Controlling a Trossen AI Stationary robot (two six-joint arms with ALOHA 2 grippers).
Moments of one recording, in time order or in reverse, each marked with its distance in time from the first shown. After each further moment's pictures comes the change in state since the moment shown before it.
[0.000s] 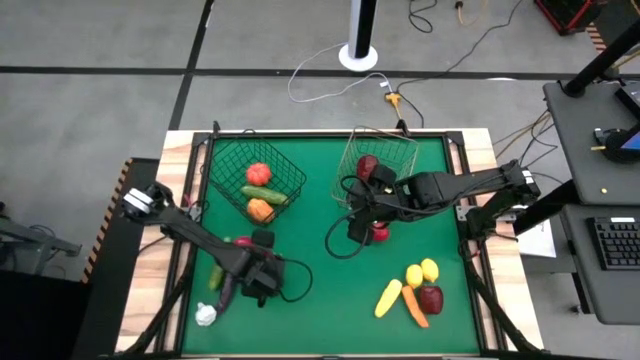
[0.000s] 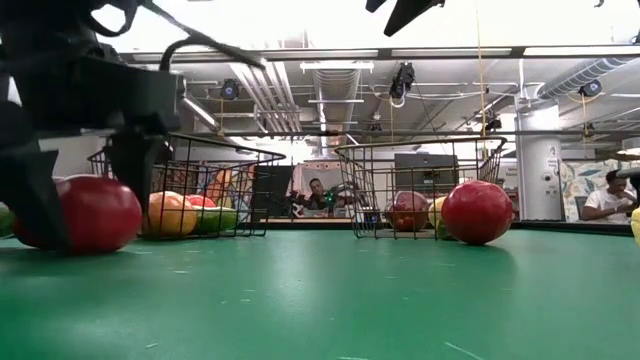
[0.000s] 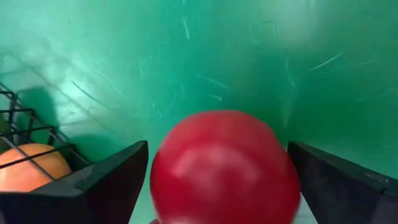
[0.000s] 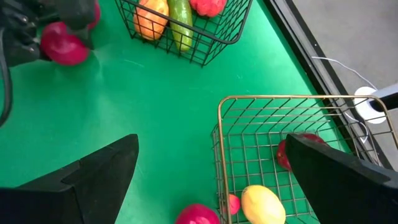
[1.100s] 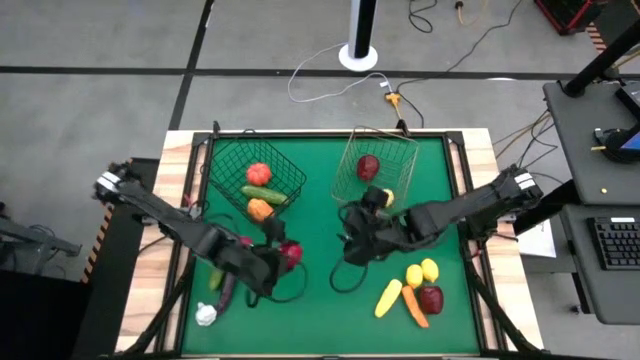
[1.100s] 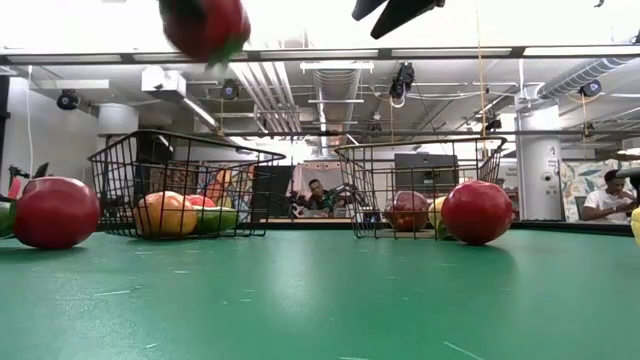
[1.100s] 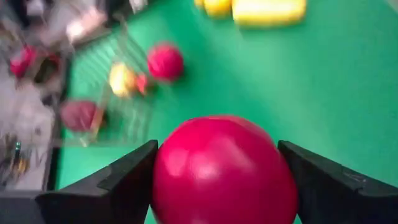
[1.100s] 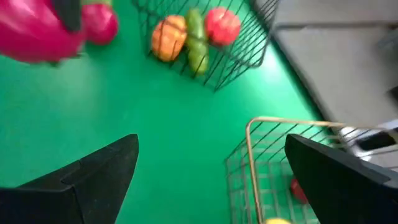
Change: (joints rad) left arm -0.008 -0.303 0.132 0.279 -0.218 0.392; right arm 0.138 0.000 -0.216 0.297 0.198 -0.038
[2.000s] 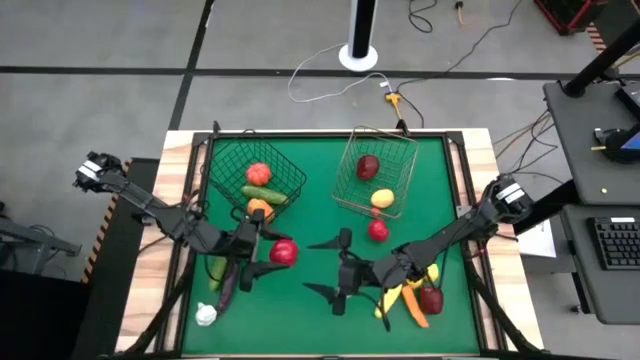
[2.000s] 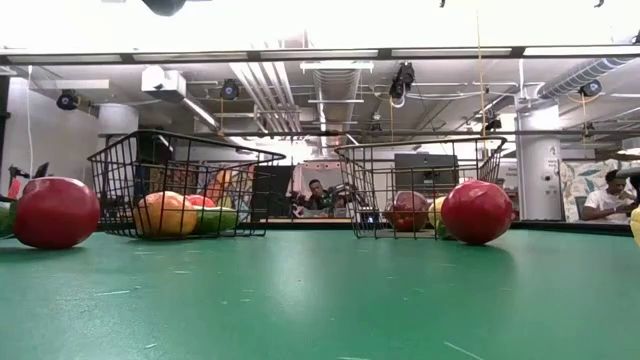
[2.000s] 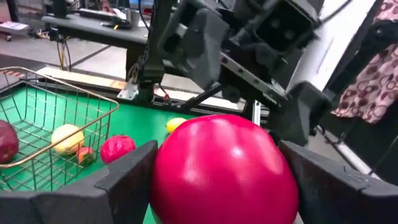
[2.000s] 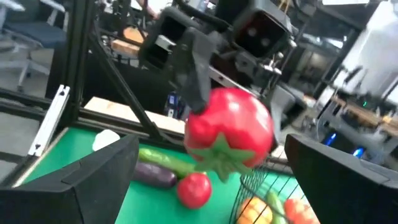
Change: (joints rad) left arm 0.014 -0.328 -0.441 0.815 0.107 -0.373; right arm 0.142 0.121 -0.317 1.376 -0.066 -0.726
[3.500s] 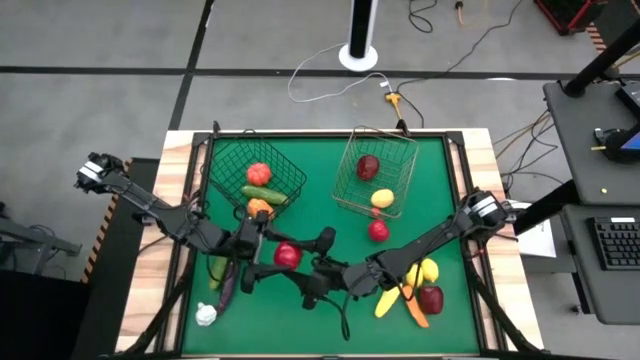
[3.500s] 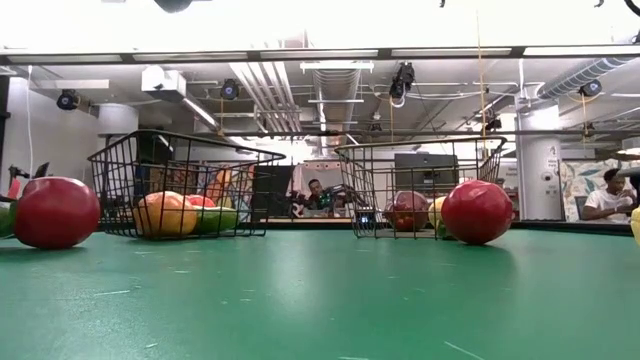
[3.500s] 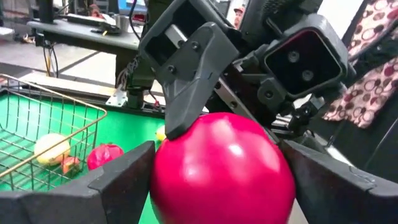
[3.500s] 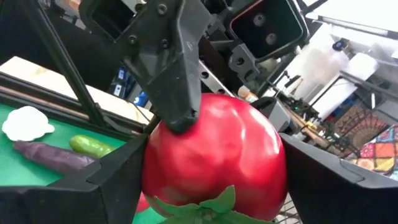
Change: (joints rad) left arm 0.001 0.026 0.001 0.066 0.049 0.021; right arm -0.029 0.202 0.257 -0.057 0.173 -0.210
